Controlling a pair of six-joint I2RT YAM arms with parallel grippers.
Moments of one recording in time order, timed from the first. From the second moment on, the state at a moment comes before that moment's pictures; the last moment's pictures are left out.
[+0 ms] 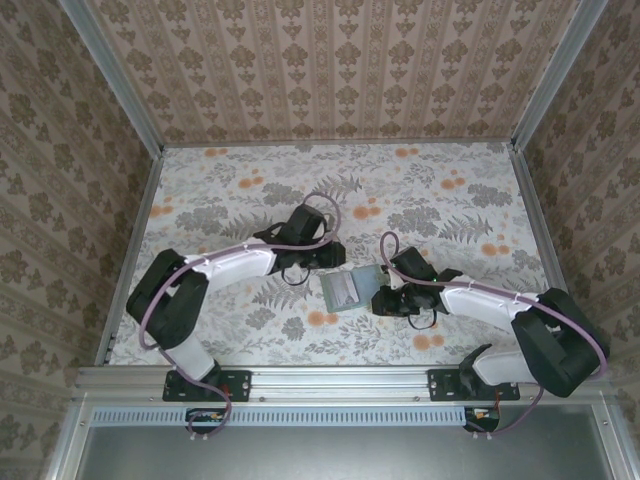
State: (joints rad) left arm -0.78 1.68 1.01 -0.22 0.28 -0.64; right arm 0.57 1.34 0.53 -0.31 -0.34 0.59
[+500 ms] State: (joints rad) left arm -0.74 1.80 1.04 -0.33 0.25 -0.53; right arm 0.56 1.41 0.54 -0.24 -0.34 0.60
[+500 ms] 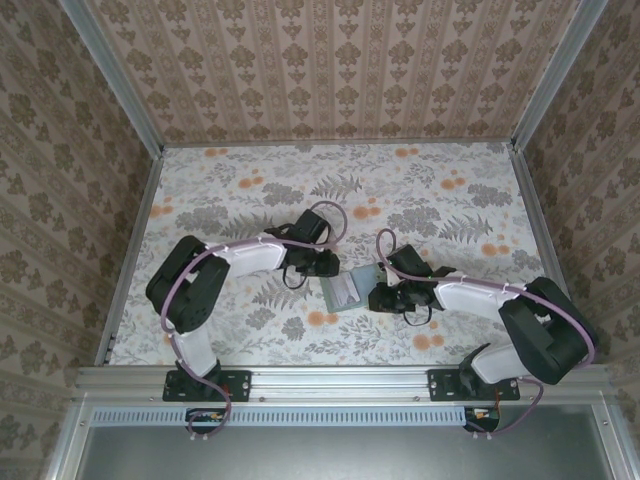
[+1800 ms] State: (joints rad) left arm -1.05 1.56 0.73 -0.26 0.16 -0.79; right arm 0.50 1.89 1.08 -0.38 -0.51 0.44
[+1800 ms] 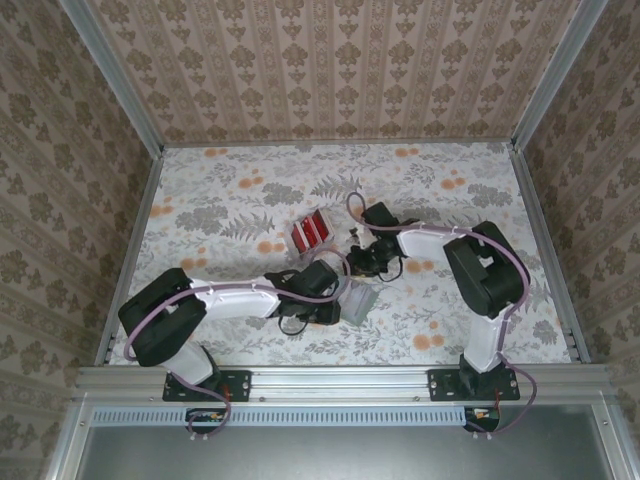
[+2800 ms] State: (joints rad) left arm -0.61 1.11 0.71 -0.32 0.09 -0.71; right arm 0.47 1.73 1.26 -0.43 -0.40 0.38
